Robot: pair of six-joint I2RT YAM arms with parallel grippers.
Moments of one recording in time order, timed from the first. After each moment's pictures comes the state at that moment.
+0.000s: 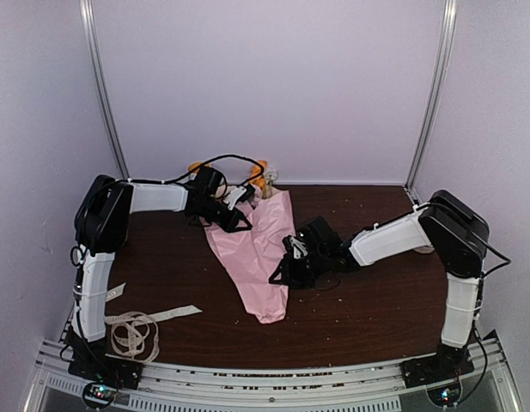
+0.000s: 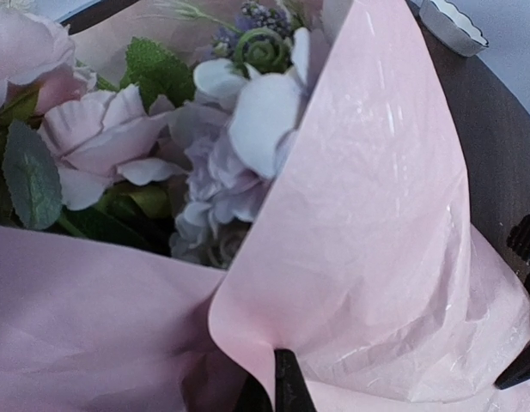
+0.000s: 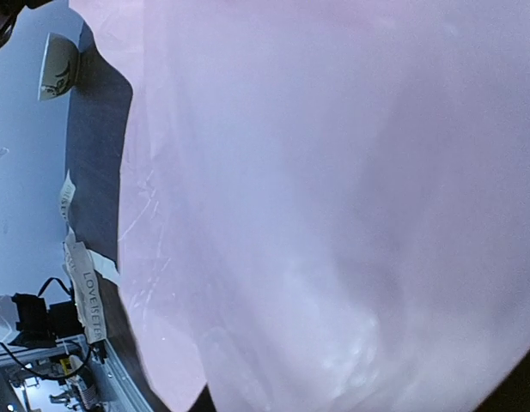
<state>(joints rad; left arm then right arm) -0.49 2.25 1.66 -0.28 0.56 0.20 0.81 1.96 1.07 0.08 -0.40 0.85</state>
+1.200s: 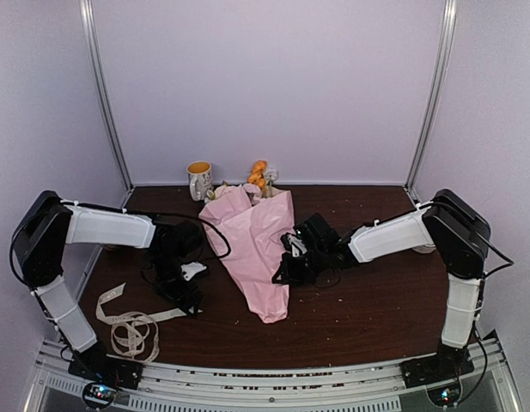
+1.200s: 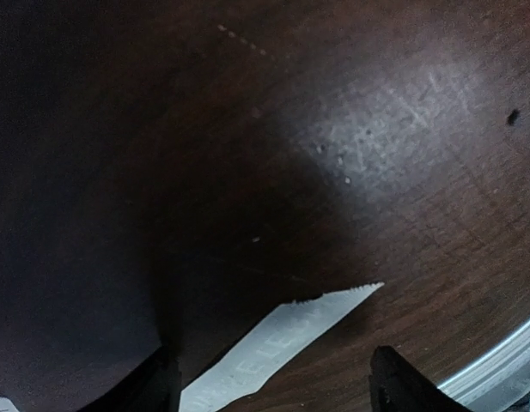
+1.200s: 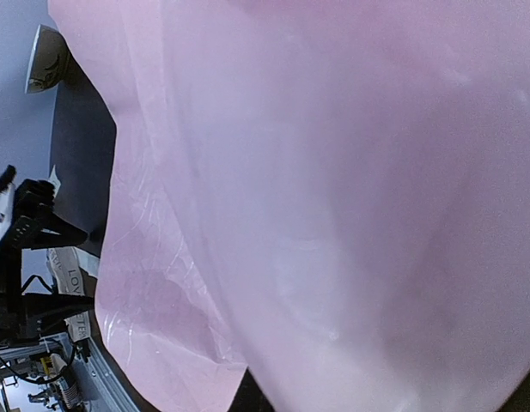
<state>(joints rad) -0.65 1.69 1.00 -0.91 0.17 -0.07 0.81 1.95 1.12 -0.02 -0.35 0.78</state>
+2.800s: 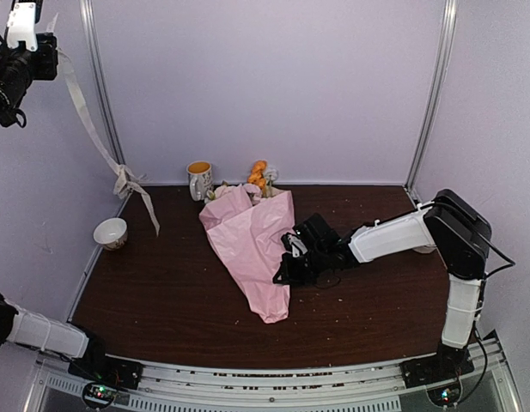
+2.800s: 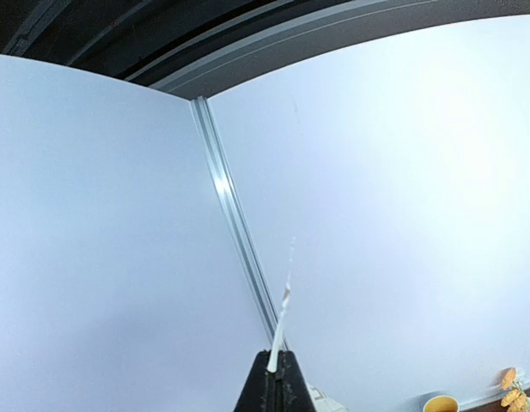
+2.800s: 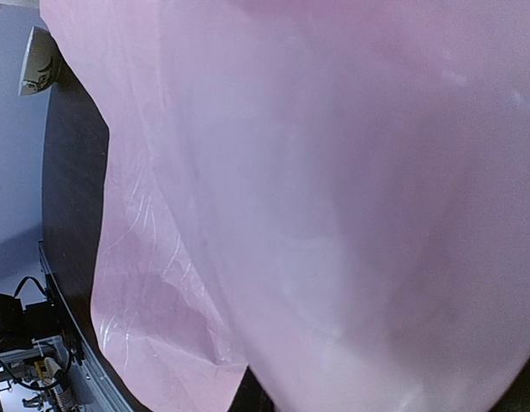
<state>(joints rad) -0.34 1.24 2.04 -0.46 -0.46 0.46 0.82 1.94 1.12 -0.04 -0.33 0.78</state>
